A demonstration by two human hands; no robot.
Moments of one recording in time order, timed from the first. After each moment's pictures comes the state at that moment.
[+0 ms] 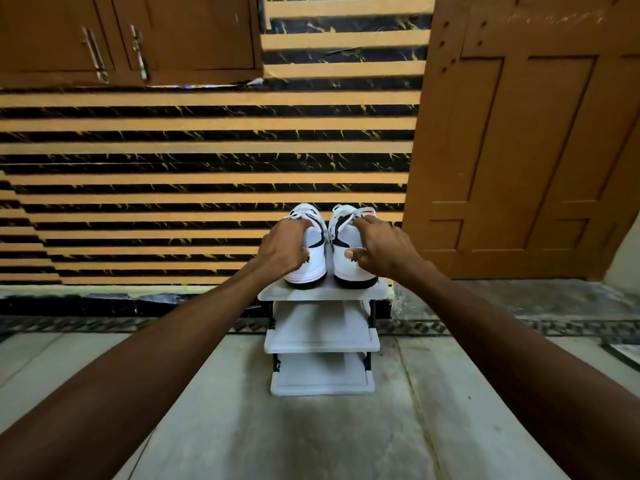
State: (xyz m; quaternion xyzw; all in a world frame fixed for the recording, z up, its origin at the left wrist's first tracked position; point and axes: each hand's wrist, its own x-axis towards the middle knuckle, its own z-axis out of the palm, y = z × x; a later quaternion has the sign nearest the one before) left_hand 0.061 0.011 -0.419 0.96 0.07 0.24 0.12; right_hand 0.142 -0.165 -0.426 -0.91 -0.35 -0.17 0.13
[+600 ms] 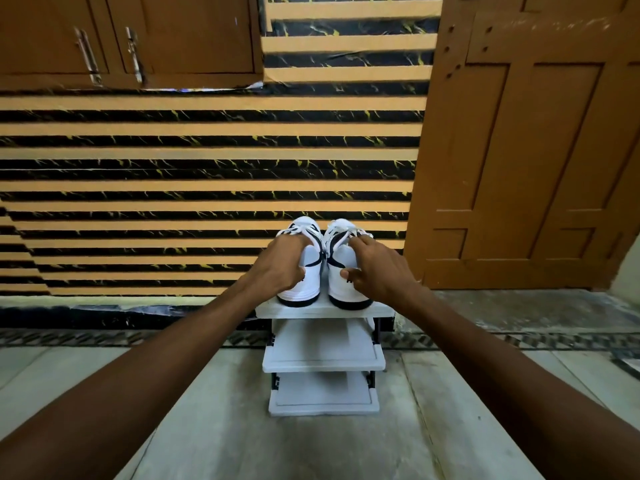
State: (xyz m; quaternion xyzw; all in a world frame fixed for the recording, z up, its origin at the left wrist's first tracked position) left_hand 0.077 0.031 -0.431 0.97 0.06 0.20 0.11; right_hand 0.153 -0.145 -0.454 -0.90 -0.35 -0.21 0.14
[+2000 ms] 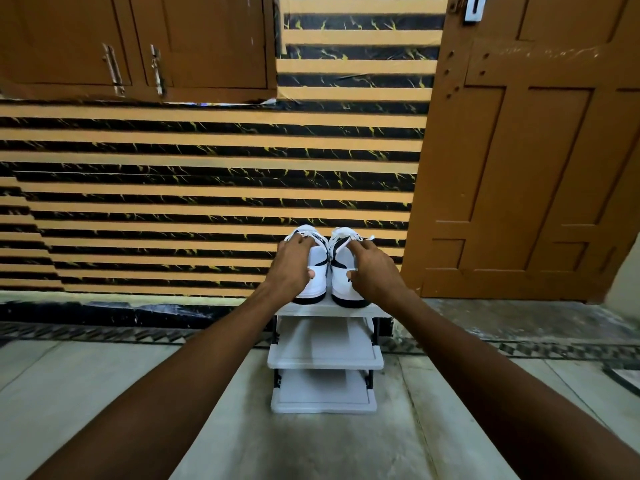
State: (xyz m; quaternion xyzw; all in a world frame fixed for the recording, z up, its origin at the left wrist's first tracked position) left_hand 0.074 0.022 -0.441 0.95 0.11 0.24 0.14; right_hand 0.136 -0.135 -0.447 -0.91 -0.31 -0.17 0.20
